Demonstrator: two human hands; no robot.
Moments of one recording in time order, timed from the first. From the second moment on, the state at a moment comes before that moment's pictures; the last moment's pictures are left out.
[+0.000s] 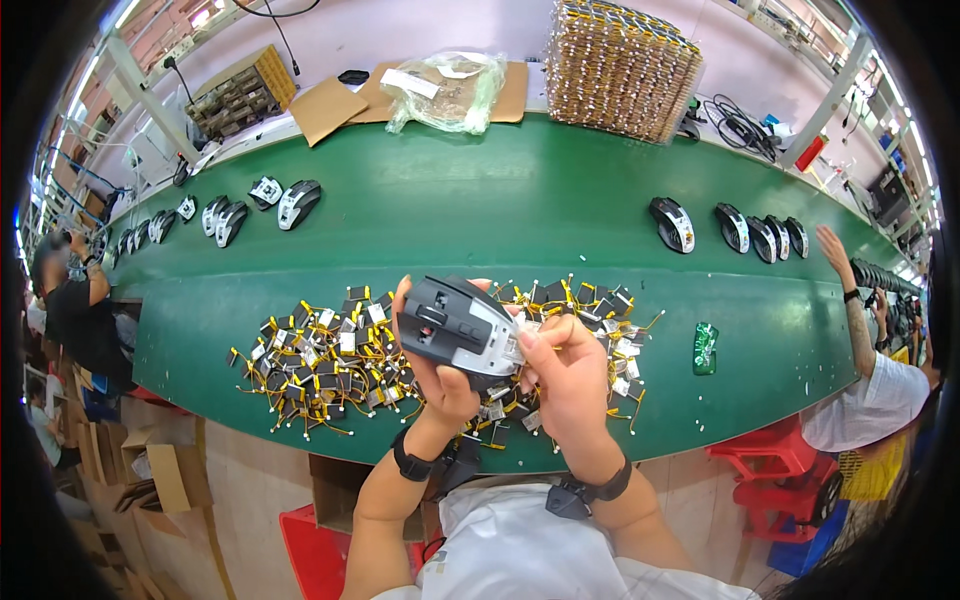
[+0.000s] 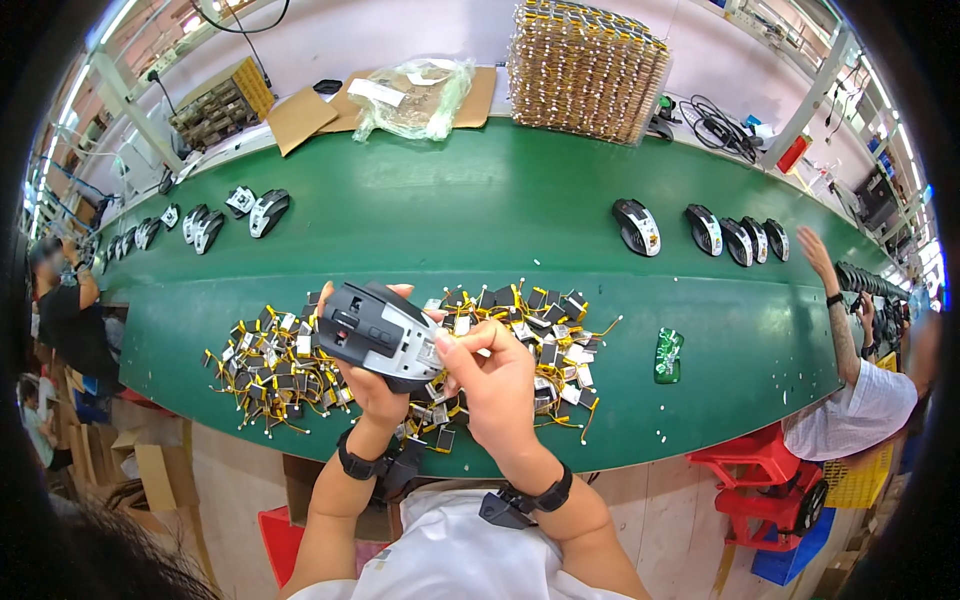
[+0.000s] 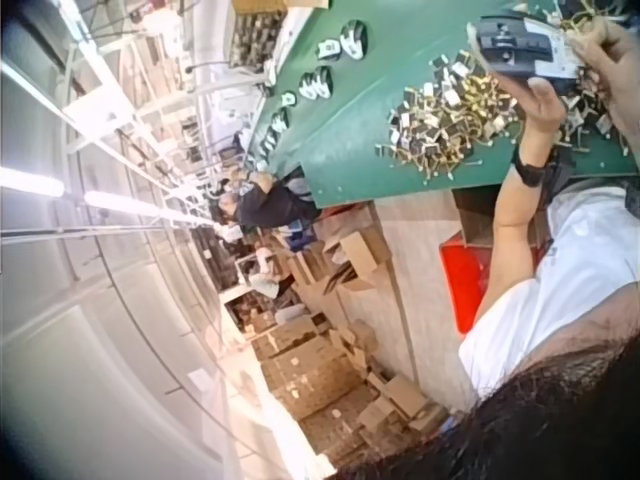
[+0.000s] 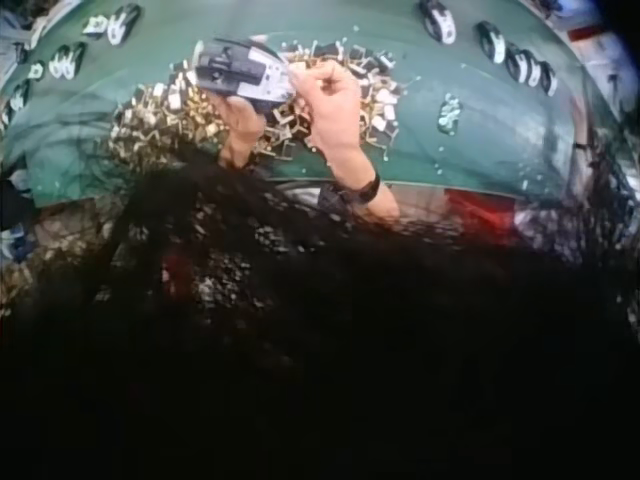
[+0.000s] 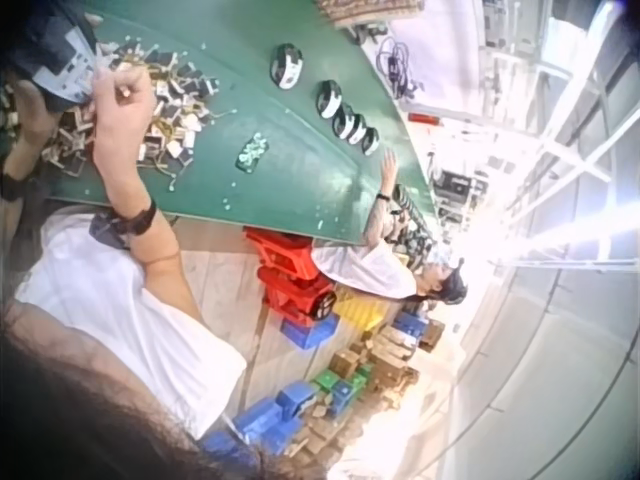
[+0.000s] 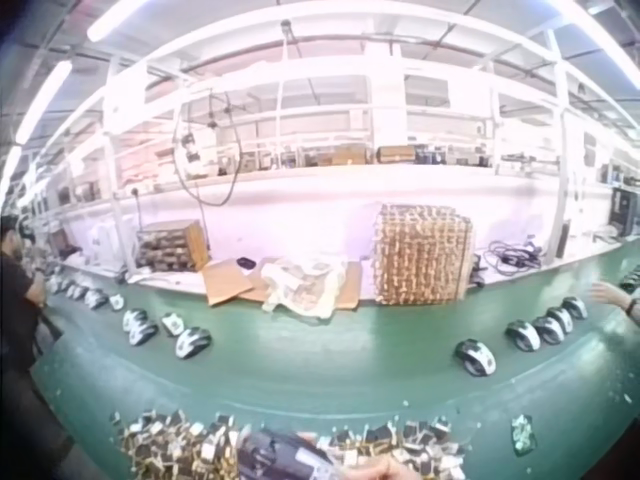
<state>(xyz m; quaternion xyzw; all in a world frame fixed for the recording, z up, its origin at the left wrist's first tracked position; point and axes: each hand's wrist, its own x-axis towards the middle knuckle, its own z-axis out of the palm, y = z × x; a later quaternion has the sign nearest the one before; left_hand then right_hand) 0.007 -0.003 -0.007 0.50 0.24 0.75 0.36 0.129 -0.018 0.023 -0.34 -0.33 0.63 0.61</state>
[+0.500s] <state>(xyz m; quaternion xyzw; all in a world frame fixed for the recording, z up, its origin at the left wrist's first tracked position) -0.003 0.007 -0.015 0.37 0.17 0.63 0.66 0.152 -0.009 0.012 -0.32 -0.72 0.22 0.58</state>
